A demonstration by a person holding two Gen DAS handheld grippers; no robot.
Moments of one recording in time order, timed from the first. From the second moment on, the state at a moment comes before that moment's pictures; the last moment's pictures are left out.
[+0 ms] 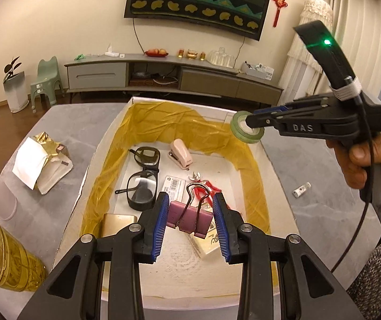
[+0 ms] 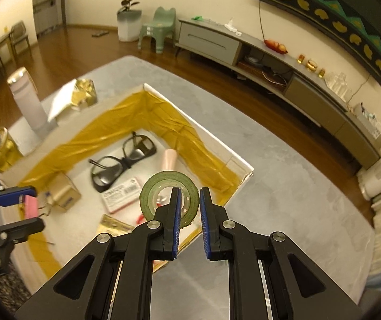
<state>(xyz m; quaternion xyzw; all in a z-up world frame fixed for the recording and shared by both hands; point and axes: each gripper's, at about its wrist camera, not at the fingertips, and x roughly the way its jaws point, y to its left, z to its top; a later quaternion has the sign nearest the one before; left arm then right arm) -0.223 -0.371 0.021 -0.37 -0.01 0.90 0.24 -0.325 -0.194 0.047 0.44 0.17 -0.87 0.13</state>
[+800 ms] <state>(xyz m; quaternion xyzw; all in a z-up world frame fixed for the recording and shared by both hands) -0.231 -0.390 0.037 -0.36 -0.09 0.90 0.22 -0.291 -0.142 0.068 0.40 0.07 -0.90 0.14</state>
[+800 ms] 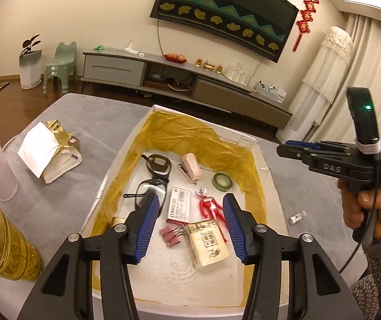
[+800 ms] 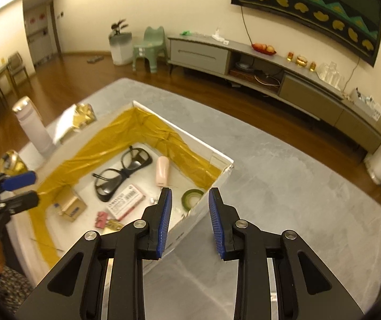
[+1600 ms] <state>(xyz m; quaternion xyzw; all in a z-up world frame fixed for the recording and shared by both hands) -0.192 -0.245 0.076 -0.32 -0.01 0.88 0.34 -0.240 -0.051 0.000 0.44 0.00 -0.89 0.14</state>
